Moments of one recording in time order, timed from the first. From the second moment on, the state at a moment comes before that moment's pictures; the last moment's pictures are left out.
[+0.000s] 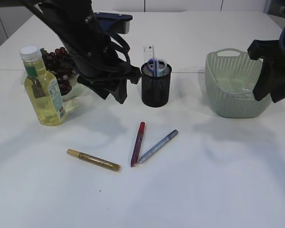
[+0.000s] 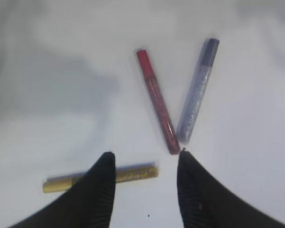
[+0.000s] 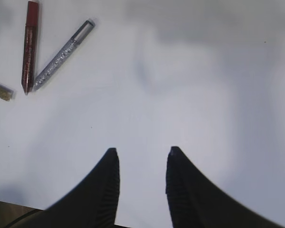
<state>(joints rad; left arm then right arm) -0.62 1.92 -1.63 -0.04 1.01 -0.16 0.11 1.54 -1.35 0.21 1.23 0.06</state>
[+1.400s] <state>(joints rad) -0.63 2.45 -2.10 -0.08 1.22 -0.30 0.11 1.54 -1.35 0.21 1.23 0.02</state>
